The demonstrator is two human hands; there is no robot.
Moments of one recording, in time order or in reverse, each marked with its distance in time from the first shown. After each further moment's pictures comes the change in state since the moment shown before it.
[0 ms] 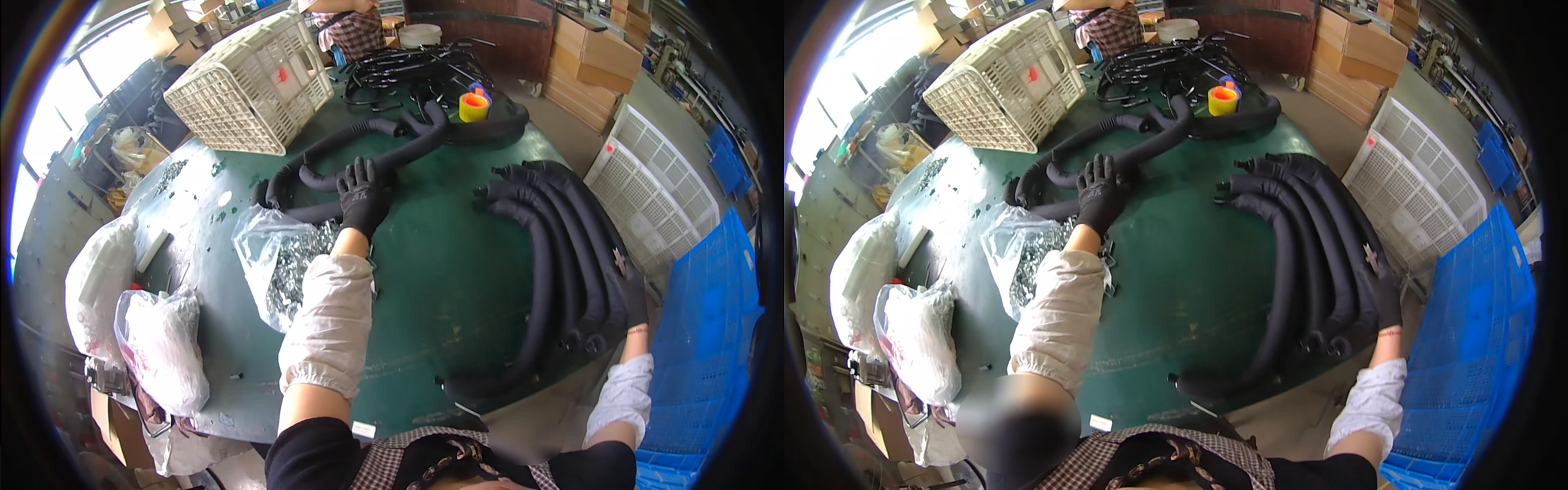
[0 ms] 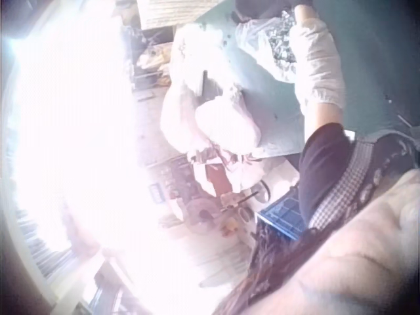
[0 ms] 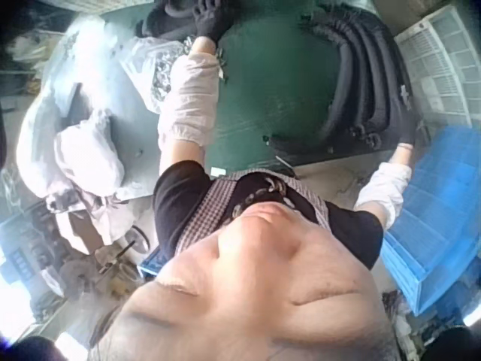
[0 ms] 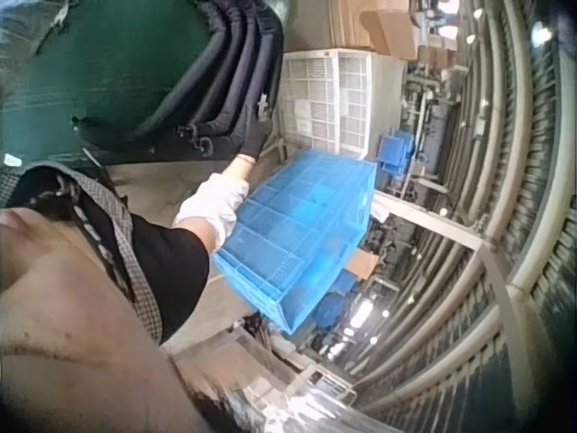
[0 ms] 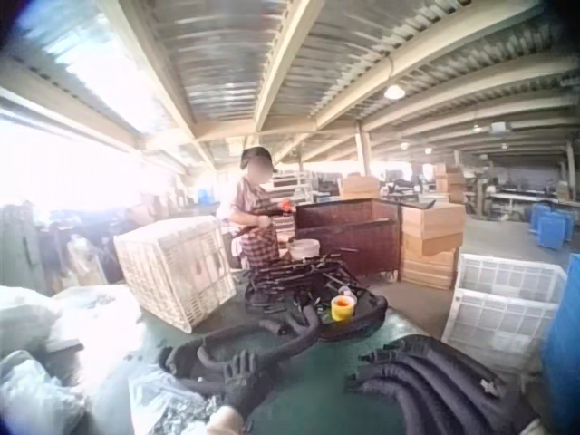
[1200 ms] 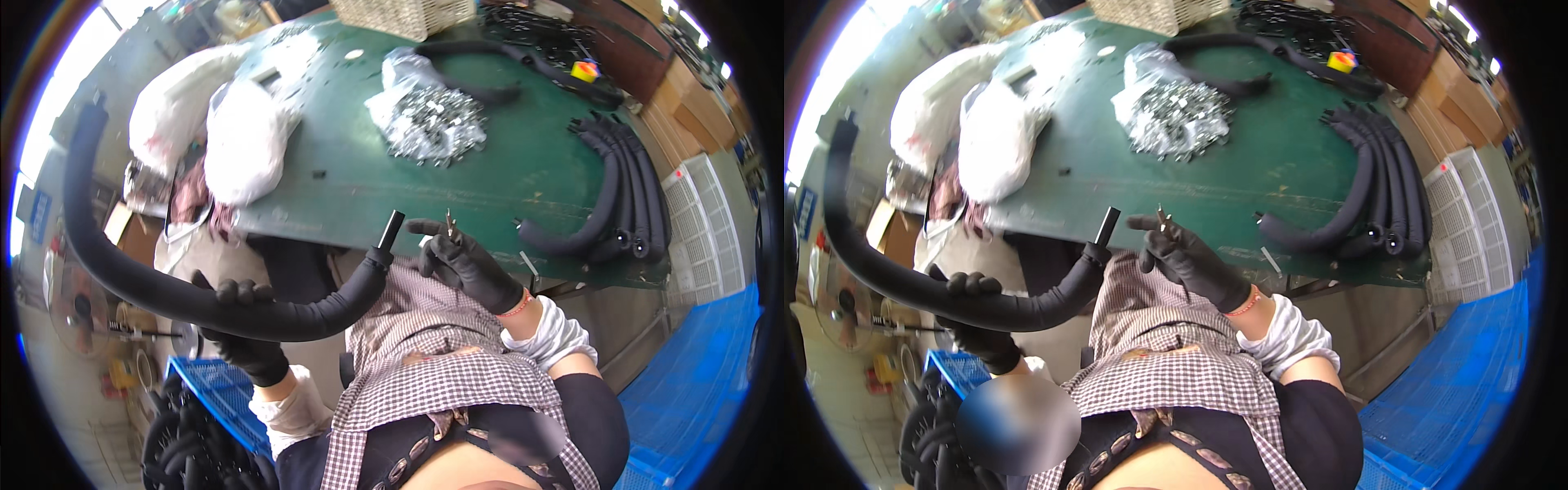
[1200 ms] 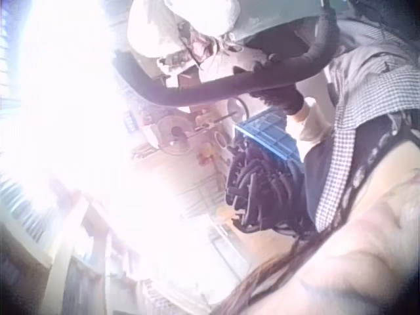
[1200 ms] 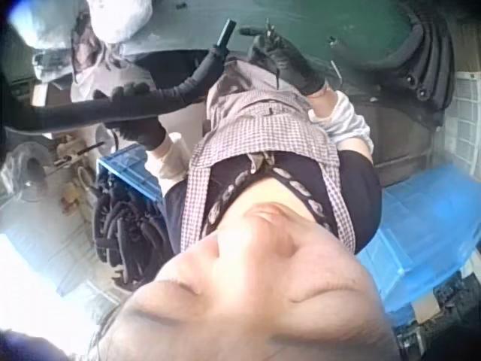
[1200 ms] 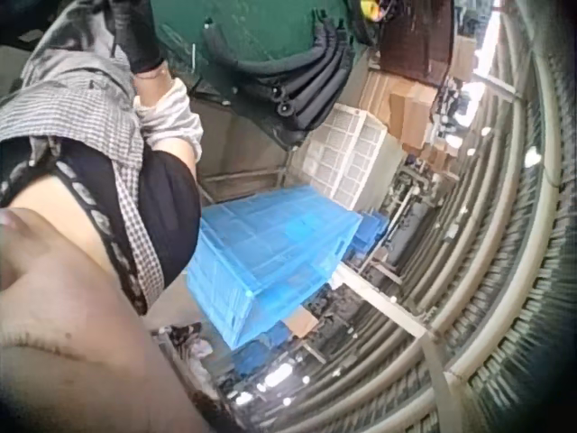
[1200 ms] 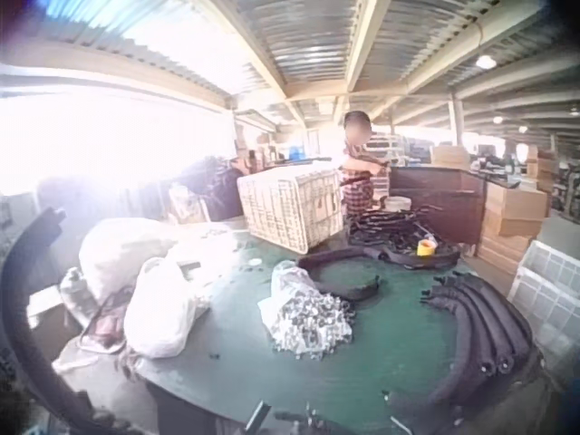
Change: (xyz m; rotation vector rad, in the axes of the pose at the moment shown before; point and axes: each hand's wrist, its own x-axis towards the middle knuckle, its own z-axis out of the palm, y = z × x) left_hand -0.527 0.006 -0.434 -1.917 0.802 -0.145; right_hand -0.334 -0.357 0.126 1.304 -1.502 -0.254
